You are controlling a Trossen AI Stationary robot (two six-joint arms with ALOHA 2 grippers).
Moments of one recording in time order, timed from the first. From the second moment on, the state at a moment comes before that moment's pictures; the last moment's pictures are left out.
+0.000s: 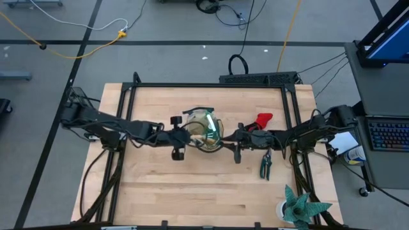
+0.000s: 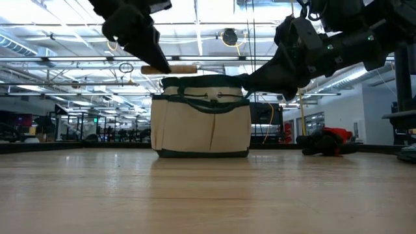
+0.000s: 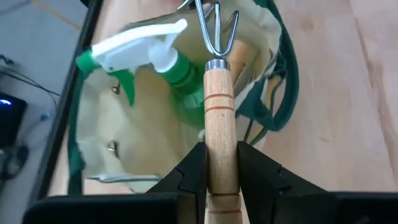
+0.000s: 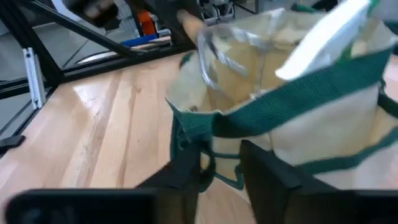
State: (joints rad) left arm -0.17 1.42 1.01 -0.44 -0.40 0.05; right arm 0.12 1.44 0.44 0.73 0.21 0.30
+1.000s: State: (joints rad) left arm 0.05 1.81 1.56 -0.92 -0.05 0.03; right arm 0.16 1.44 0.44 0.80 0.21 0.13
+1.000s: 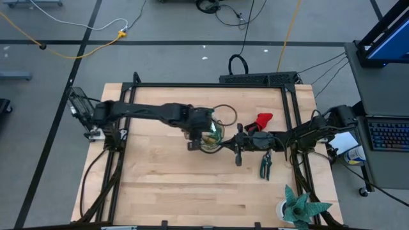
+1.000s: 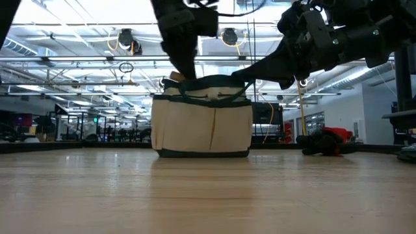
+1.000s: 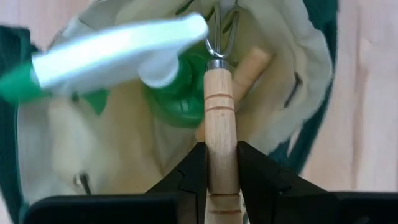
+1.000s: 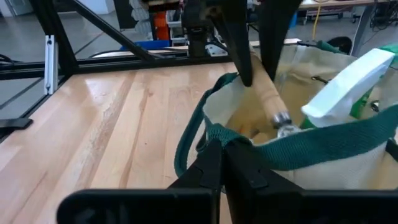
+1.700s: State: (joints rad) left arm 0.01 1.93 1.68 -0.86 -0.28 0.30; right arm 0.16 1.44 0.44 0.79 0.15 0.11
